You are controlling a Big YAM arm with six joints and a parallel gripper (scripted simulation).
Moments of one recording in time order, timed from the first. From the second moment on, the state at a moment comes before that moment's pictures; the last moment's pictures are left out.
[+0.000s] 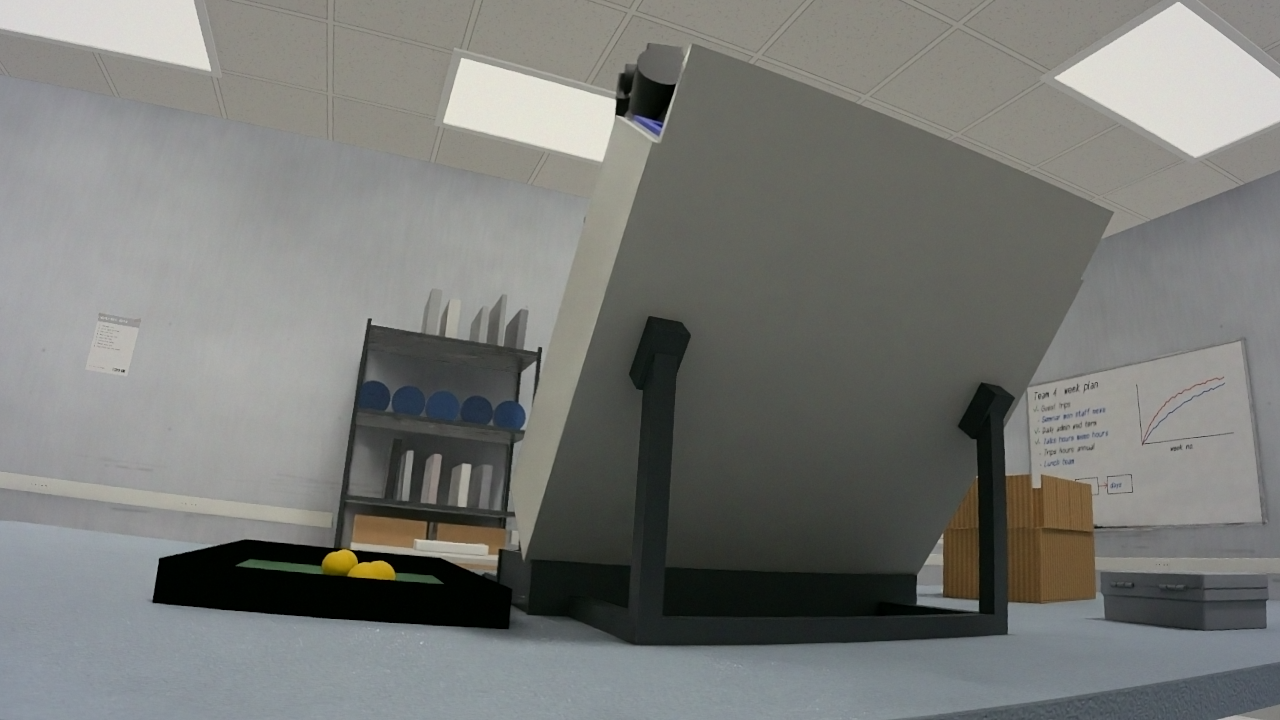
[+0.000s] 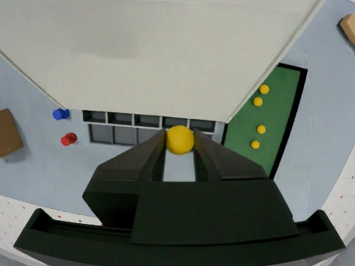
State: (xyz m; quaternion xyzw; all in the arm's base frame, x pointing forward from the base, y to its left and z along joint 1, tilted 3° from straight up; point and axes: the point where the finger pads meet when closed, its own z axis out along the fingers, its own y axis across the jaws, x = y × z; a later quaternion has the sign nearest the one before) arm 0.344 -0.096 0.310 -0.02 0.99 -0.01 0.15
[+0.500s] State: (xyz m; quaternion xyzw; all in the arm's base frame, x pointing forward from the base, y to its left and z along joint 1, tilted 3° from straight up) arm 0.371 -0.027 0.357 0.00 0.98 -0.02 0.20
